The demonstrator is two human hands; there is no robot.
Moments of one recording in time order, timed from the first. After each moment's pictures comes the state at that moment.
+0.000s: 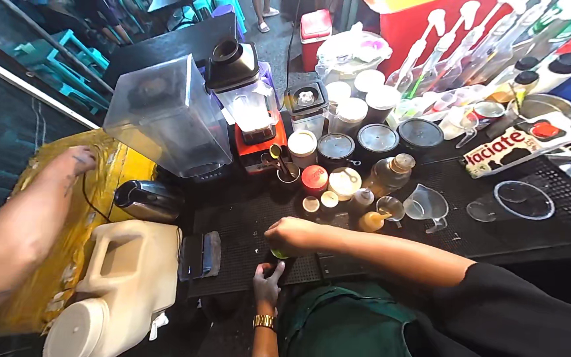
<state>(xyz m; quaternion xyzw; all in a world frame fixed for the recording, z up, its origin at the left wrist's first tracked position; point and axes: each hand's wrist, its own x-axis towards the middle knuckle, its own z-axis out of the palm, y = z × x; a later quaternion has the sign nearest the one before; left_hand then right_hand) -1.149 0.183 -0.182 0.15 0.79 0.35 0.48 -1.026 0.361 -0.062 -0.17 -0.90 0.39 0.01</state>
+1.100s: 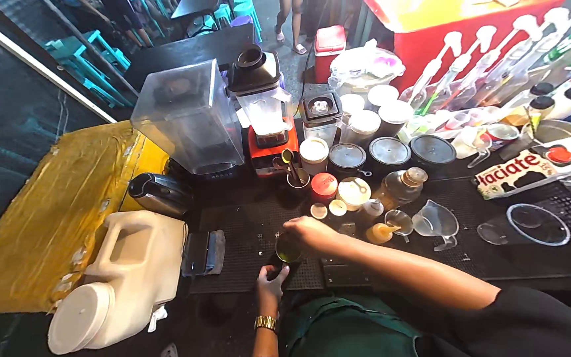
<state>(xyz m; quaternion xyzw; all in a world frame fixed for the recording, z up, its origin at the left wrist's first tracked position) -1.150 0.184 -0.187 0.16 0.79 0.36 0.48 -1.013 0.357 -0.051 -0.30 -0.87 0.39 0.00</state>
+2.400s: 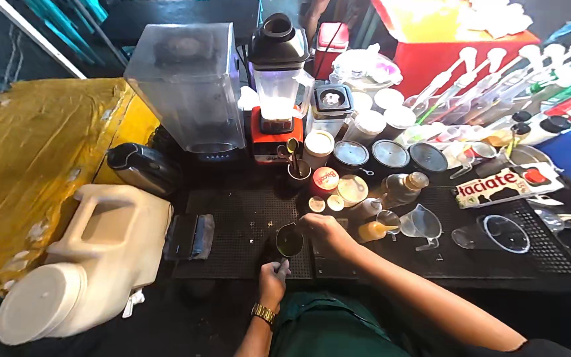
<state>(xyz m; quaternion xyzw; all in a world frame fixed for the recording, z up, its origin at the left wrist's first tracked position) -1.139 0.180 -0.186 0.28 0.72 0.36 0.53 -0.986 0.330 -0.075 -0.32 -0.85 0.37 0.18</state>
